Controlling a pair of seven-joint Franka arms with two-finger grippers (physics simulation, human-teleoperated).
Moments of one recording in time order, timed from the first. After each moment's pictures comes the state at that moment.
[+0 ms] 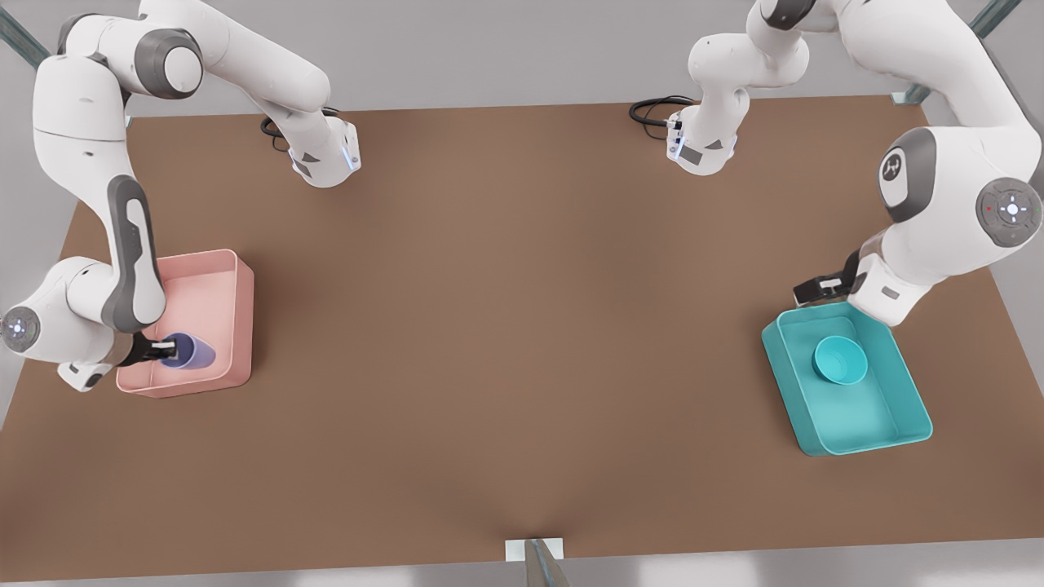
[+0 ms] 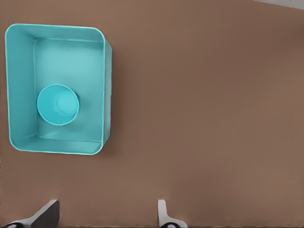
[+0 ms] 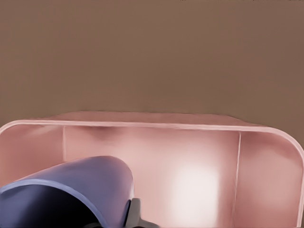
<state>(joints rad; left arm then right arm) -0.06 0.25 0.01 -1.35 -0.02 1.45 -0.23 -0.50 0.49 0.13 -1.78 -0.08 2.12 -0.49</state>
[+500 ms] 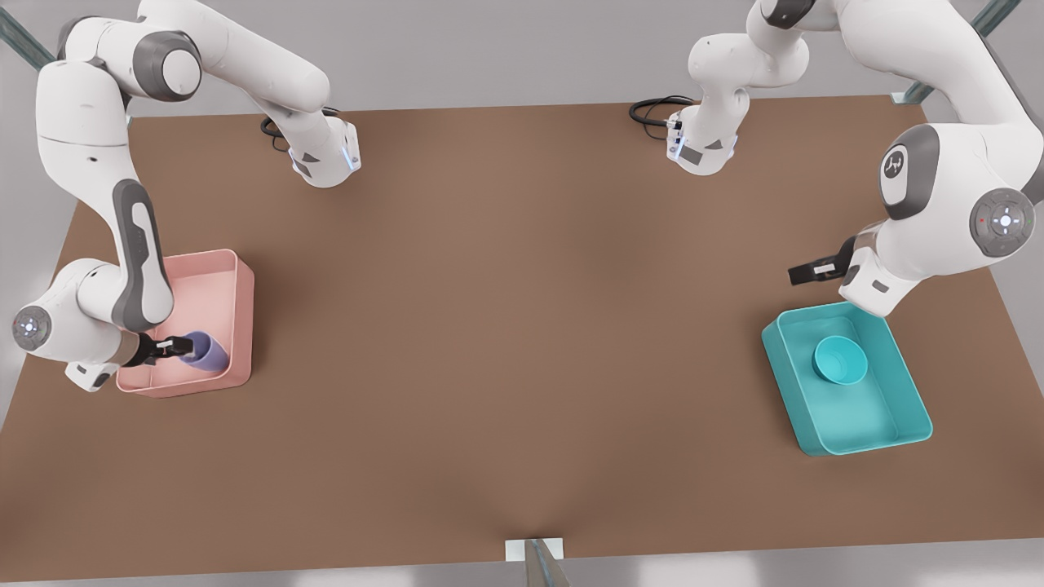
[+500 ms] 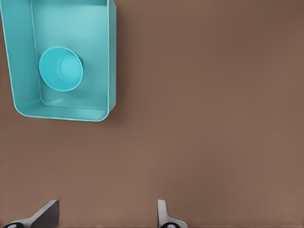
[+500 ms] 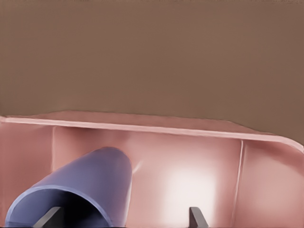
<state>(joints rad) -0.06 0.25 0.01 -1.35 -0.02 1.32 -0.24 -0.51 0.49 0.13 -1.81 -0.09 2.17 -0.52</state>
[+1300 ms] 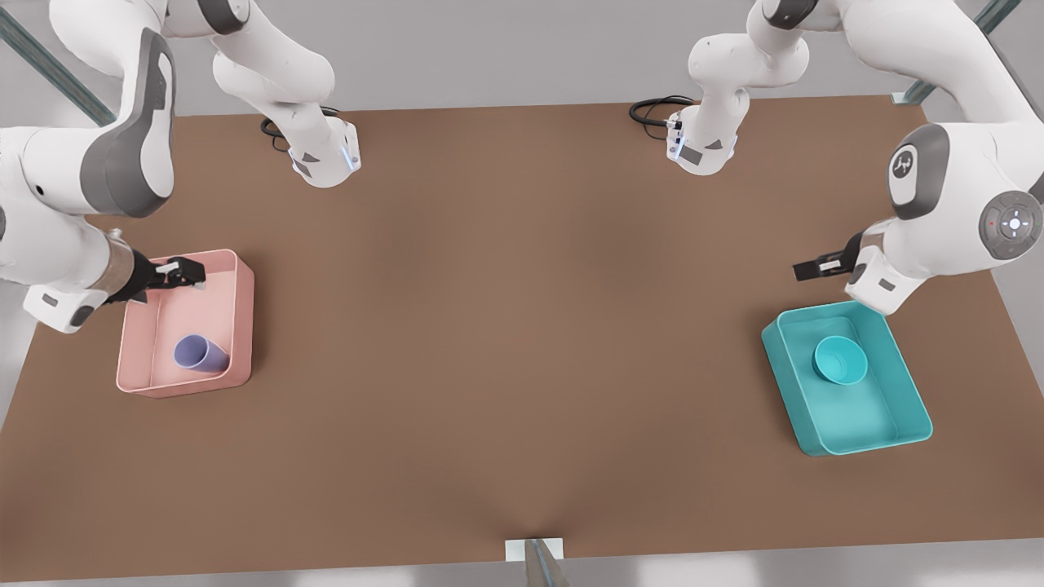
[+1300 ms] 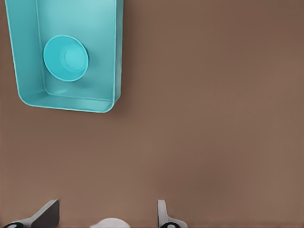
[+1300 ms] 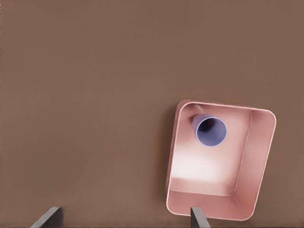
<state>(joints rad) -0.05 0.24 0.02 -1.35 -0.02 1.28 -0.24 -0.12 0.19 0.11 -1.38 -0.07 1.36 -0.24</state>
